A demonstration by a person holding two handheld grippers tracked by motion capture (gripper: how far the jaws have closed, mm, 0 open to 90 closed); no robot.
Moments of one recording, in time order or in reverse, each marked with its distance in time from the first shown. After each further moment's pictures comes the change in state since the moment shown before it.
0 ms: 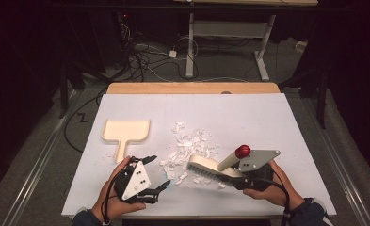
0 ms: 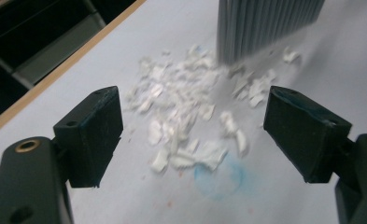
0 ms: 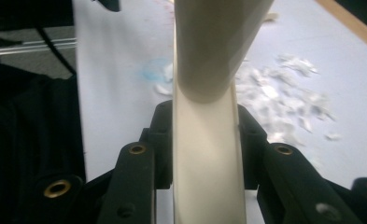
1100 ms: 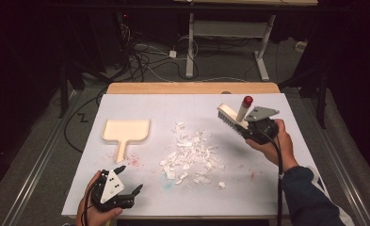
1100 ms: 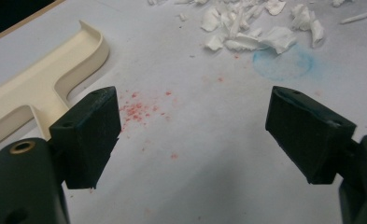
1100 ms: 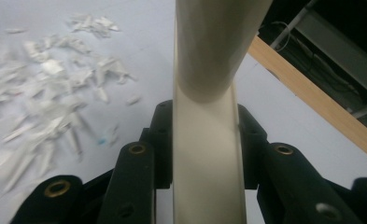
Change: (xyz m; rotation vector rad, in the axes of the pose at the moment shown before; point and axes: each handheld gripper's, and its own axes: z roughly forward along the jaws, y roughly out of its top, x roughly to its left) left arm 0.011 -0.082 -0.020 0.136 0.160 -0.186; right arm -0.117 -0.005 0.015 0.154 -0.487 0.170
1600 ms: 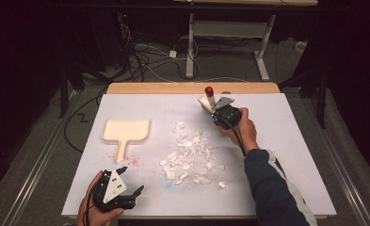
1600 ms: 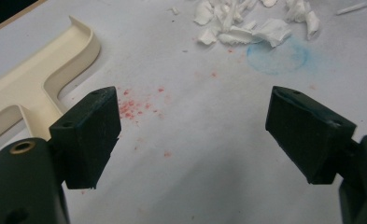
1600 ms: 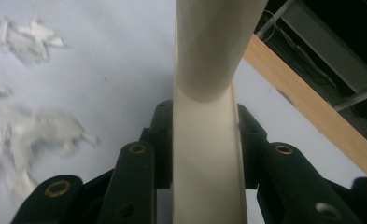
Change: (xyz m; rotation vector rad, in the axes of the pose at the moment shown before) left arm -0.003 0.001 0.003 0.026 -0.017 0.020; right arm 0.018 0.043 0.111 0.068 -0.101 -0.029
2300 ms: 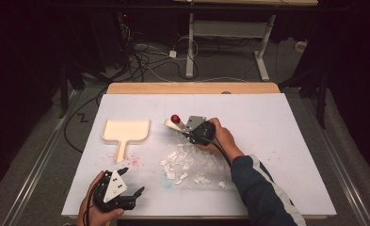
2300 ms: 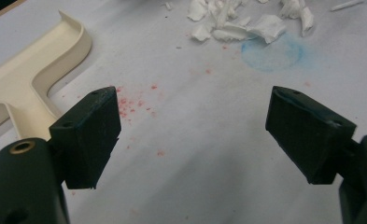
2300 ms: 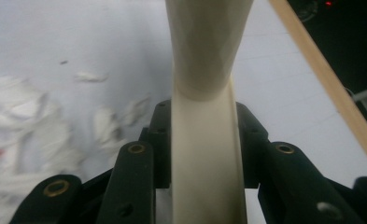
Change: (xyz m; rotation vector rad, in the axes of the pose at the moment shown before) left arm 0.000 -0.001 0.003 0.018 -0.030 -0.012; right arm 0.081 0.017 0.000 -0.135 0.284 -0.319
